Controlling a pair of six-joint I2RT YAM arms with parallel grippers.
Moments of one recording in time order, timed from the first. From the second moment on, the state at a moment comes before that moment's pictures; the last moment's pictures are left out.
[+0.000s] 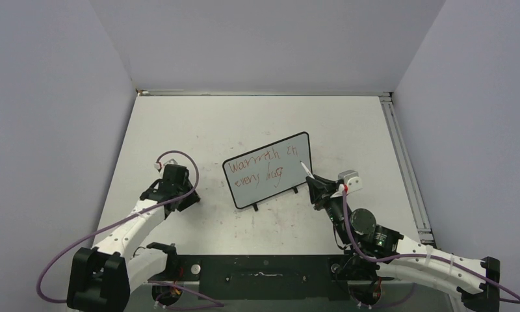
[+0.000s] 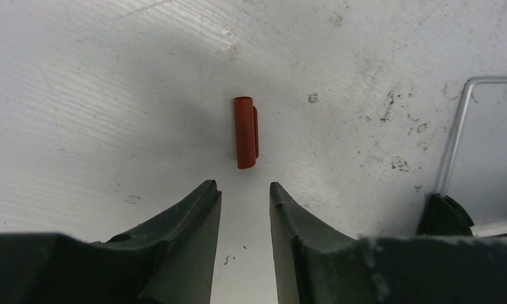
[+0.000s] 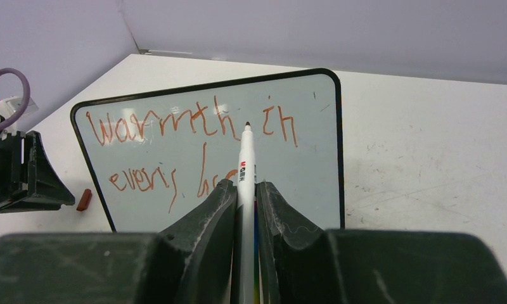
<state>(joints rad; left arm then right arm) -0.24 1.00 0.50 -0.49 -0.12 -0.77 1.17 0.47 0.34 0.21 0.75 0.09</state>
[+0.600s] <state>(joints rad) -0.26 1.27 0.61 -0.46 -0.16 -0.70 1.17 0.49 0.33 0.22 0.74 0.09</state>
